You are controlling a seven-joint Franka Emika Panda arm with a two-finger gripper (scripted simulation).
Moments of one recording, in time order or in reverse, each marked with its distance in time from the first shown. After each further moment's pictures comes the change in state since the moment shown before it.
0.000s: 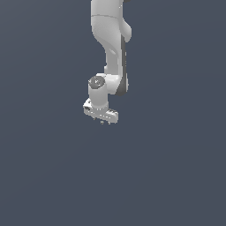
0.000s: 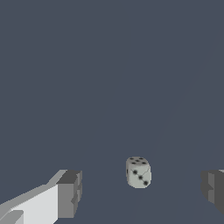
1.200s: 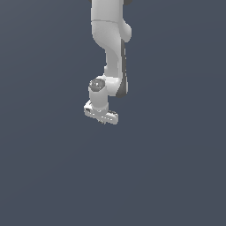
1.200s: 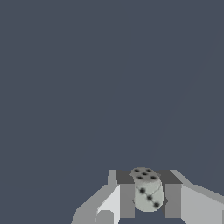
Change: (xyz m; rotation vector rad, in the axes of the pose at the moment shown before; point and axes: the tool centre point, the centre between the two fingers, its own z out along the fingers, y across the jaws) arm -0.001 0.000 0.014 0.000 -0.001 0.003
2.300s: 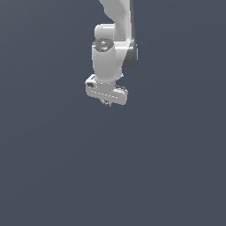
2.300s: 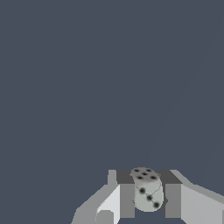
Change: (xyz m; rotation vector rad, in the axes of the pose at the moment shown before) arm -0.022 -0.030 -0.154 0.000 0.001 0.001
